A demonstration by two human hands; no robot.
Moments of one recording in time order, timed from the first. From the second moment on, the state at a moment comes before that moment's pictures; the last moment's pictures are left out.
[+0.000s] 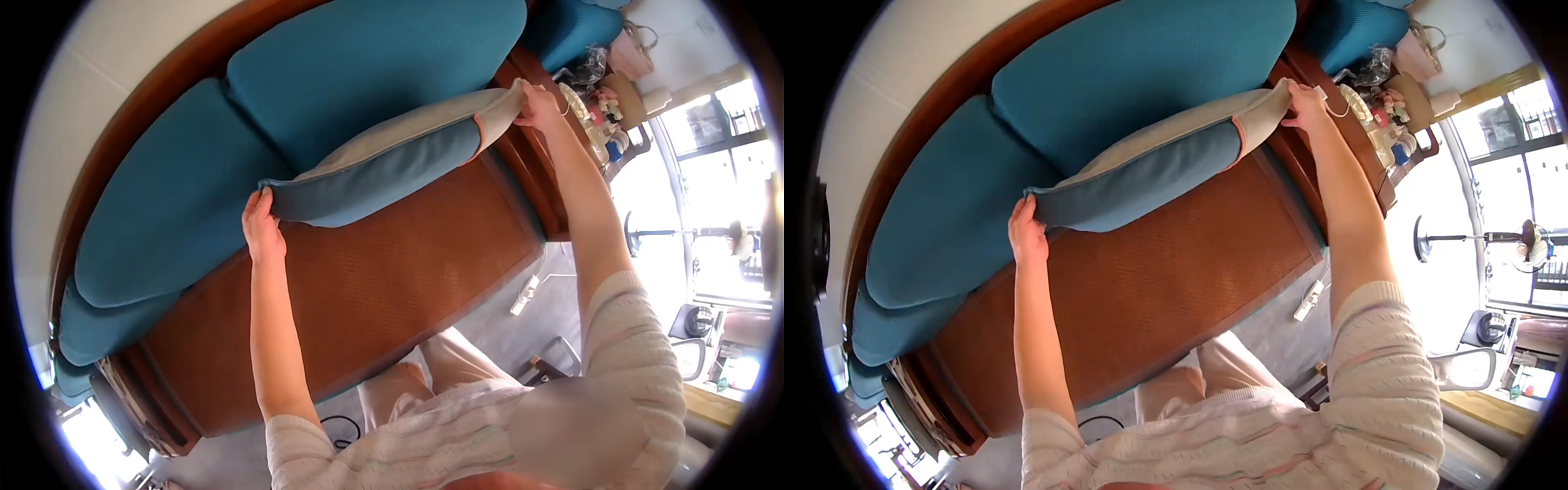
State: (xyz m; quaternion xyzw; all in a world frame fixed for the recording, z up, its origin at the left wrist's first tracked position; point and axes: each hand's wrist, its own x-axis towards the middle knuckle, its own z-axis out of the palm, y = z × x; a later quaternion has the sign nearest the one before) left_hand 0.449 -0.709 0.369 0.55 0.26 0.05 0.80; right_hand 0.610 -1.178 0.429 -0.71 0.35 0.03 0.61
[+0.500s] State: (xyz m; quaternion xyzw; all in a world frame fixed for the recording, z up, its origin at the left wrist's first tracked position) left_hand 0.504 -0.760 0.353 0.46 0.29 0.02 0.84; right_hand 0.674 -1.232 0.370 -0.62 0.38 0.00 0.69
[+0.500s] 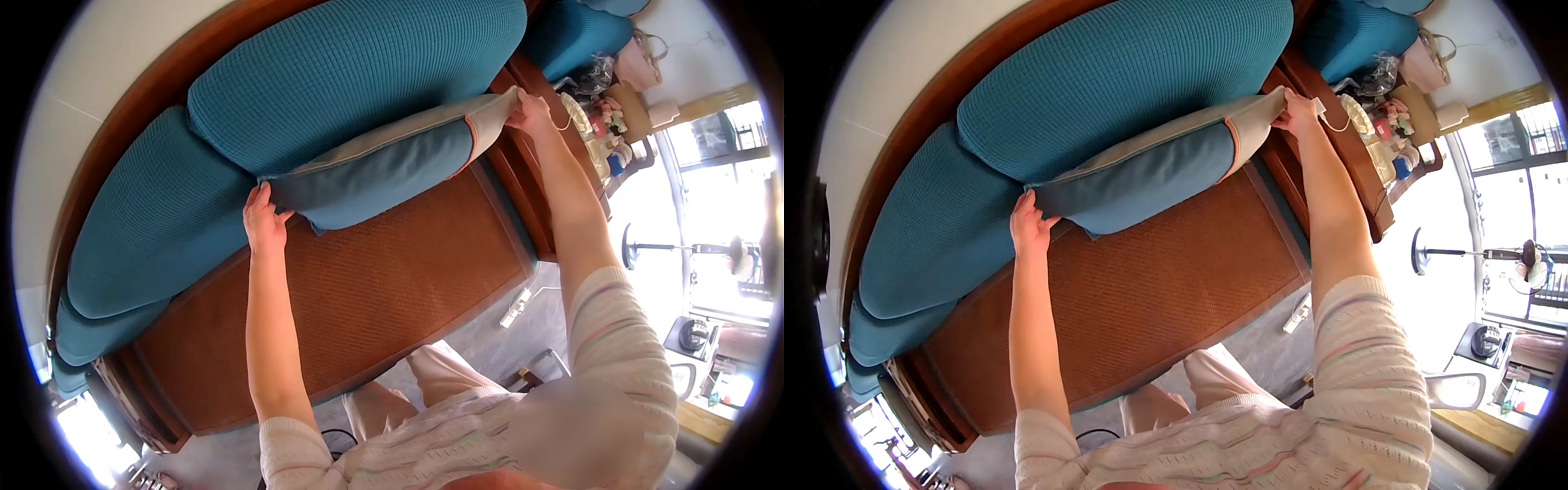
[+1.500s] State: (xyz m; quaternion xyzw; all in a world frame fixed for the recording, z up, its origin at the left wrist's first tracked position) left_hand 0.518 -0.758 0.328 0.42 0.27 0.02 0.87; right_hand 0.572 -1.245 0.316 -0.62 0.33 0.11 0.70
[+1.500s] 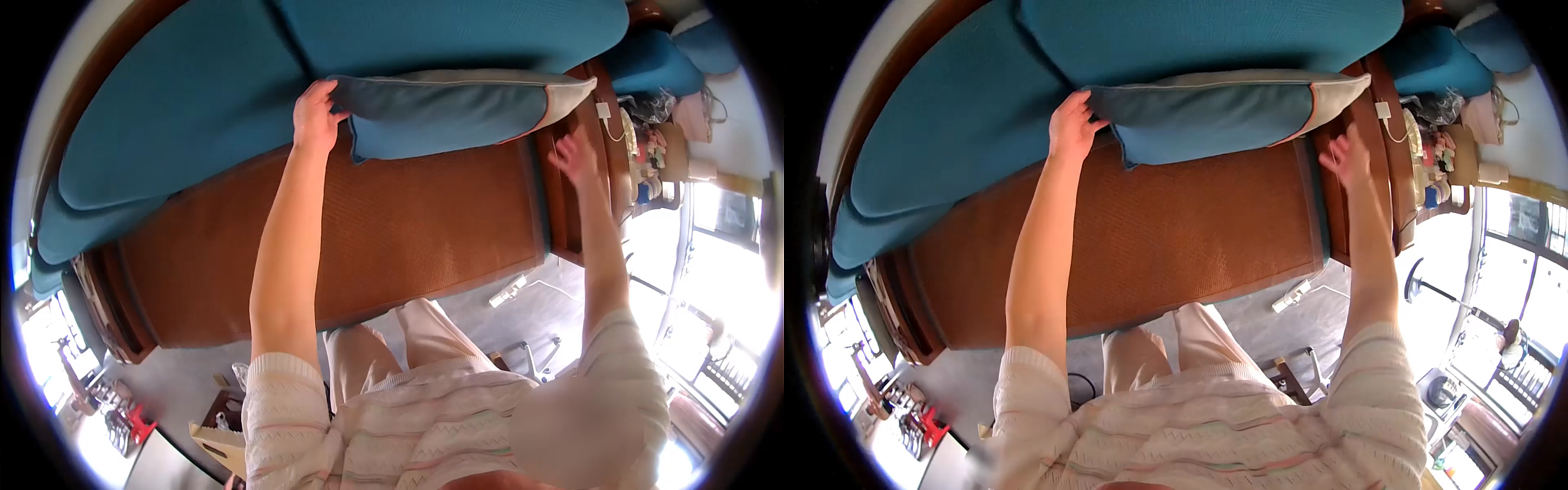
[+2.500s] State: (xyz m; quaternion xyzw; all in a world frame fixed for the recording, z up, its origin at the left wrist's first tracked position) left_hand -0.085 -0.307 0.108 0.93 0.31 -0.21 0.00; right_hand 0.112 -0.830 0.242 -0.66 0.24 0.64 0.32
